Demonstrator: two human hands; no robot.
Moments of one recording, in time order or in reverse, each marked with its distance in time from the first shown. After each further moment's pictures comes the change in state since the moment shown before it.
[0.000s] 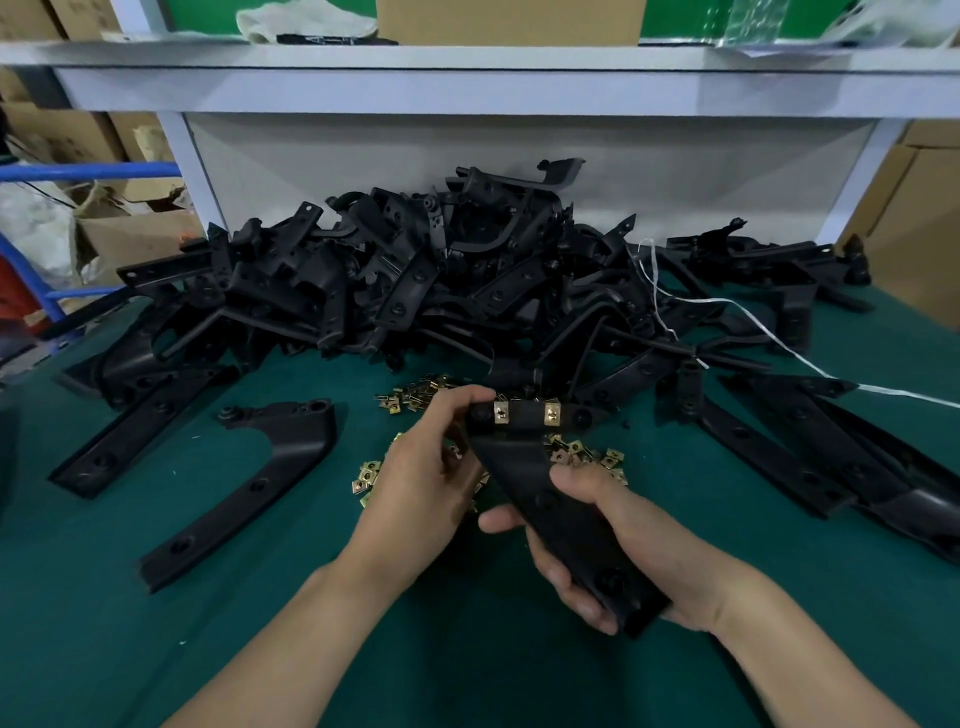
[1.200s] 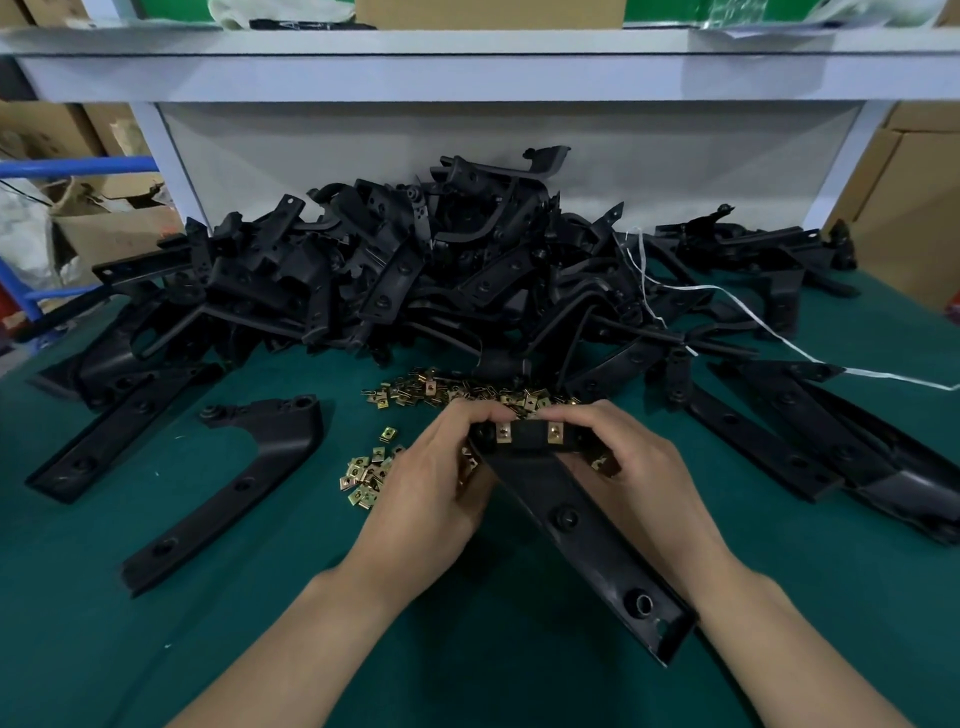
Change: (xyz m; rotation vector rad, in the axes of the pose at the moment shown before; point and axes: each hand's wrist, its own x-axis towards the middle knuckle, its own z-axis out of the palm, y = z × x) left_hand -0.009 0.006 0.007 0.120 -0.101 0.088; right_hand 0.000 0.009 -0.015 -0.897 0.796 -0.518
